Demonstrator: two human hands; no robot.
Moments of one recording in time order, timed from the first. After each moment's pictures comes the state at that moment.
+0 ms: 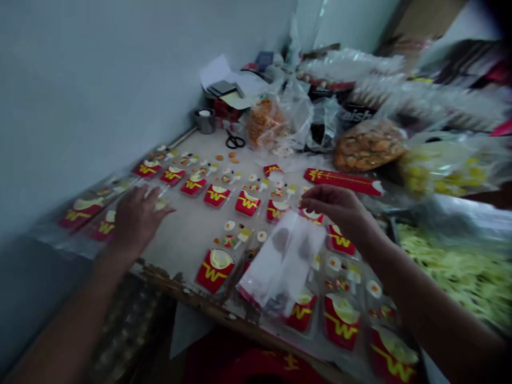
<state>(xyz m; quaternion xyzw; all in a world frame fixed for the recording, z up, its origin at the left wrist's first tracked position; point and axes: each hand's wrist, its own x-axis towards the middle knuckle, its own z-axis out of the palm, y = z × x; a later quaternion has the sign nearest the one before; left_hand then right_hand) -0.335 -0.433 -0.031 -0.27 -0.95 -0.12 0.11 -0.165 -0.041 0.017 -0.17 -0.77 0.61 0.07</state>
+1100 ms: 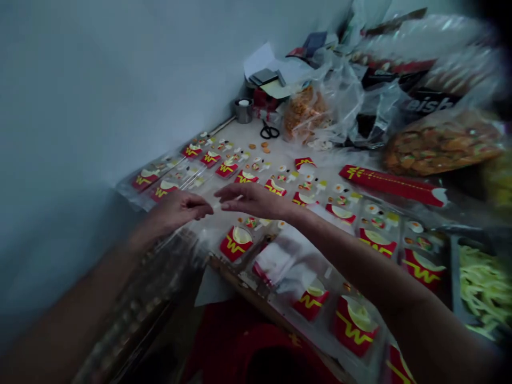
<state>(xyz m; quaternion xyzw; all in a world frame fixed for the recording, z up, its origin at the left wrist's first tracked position) -0.268 -0.442 0.028 -0.15 -0.90 -0.36 -0.22 -0.251 -0.178 0.002 0.30 -0.76 0.56 -0.11</state>
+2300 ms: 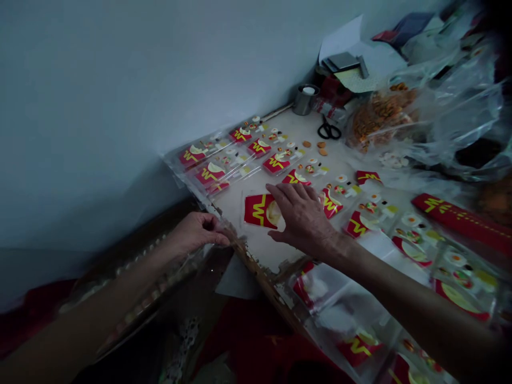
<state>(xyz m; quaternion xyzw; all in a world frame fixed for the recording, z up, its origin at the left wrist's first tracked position) -0.213 -0.514 -0.012 0.12 -0.80 -0.51 -0.28 -0.241 -0.241 -0.009 0.31 -0.94 0.12 0.06</state>
